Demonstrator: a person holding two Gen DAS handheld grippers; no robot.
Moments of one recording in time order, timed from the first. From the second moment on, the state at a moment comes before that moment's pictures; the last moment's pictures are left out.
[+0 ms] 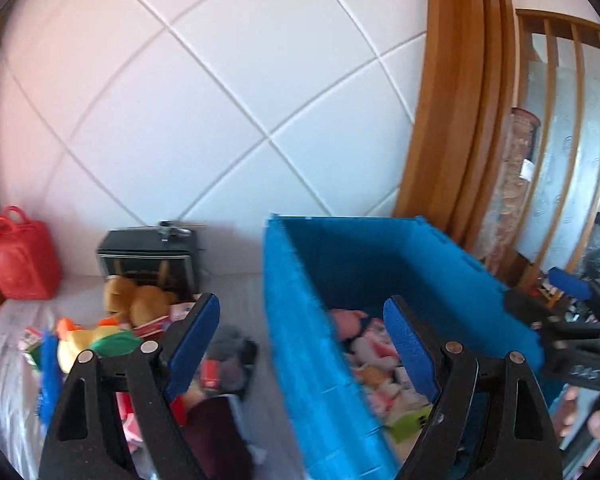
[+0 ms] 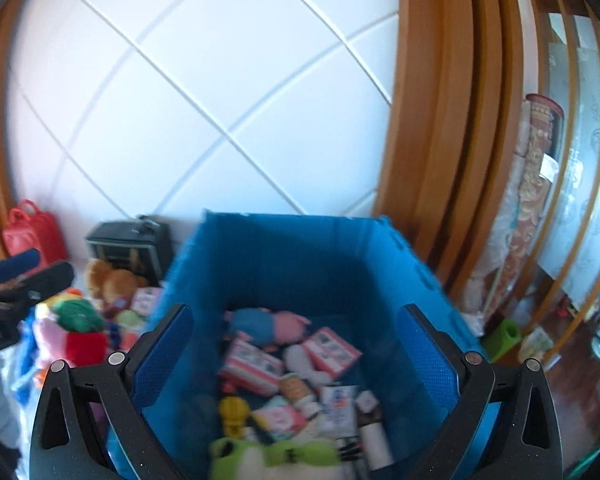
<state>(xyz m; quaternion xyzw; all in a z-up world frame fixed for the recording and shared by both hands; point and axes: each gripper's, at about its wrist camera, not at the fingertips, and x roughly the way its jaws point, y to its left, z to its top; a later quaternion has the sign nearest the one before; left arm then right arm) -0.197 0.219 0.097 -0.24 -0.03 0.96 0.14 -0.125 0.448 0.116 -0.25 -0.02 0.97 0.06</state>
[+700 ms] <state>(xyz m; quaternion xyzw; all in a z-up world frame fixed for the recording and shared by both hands) -0.130 -0.040 -0.035 -0.31 0.00 0.95 0.00 -0.081 0.224 0.009 -0.26 0.02 0.96 -0.11</state>
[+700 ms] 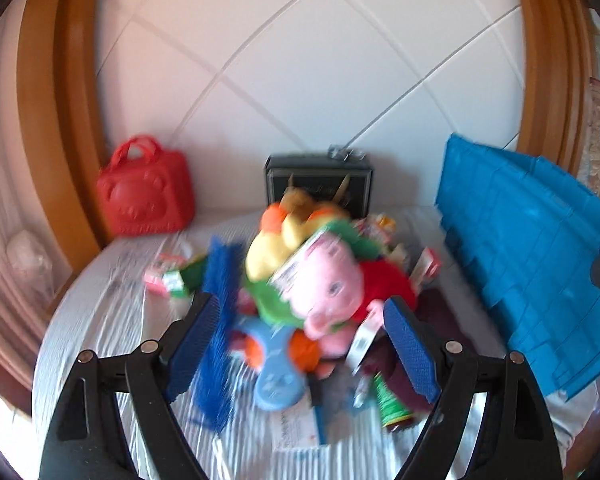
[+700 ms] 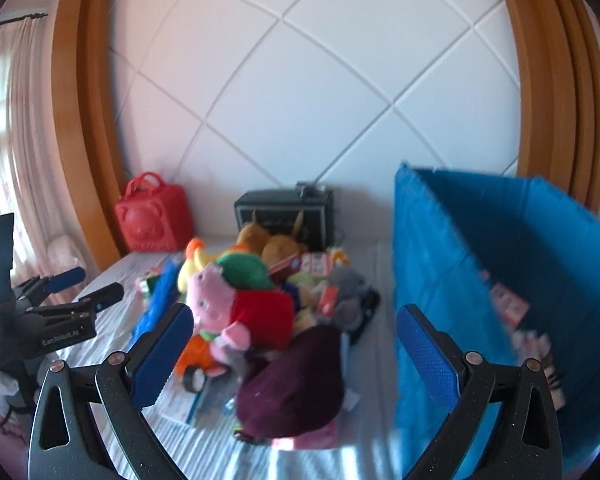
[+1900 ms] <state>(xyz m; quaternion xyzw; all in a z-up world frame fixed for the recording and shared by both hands) -0.203 -0.021 -0.249 -0.48 0.00 0.88 0.03 -0.106 0.141 -0.237 -0.50 0.08 0.86 -0.08</state>
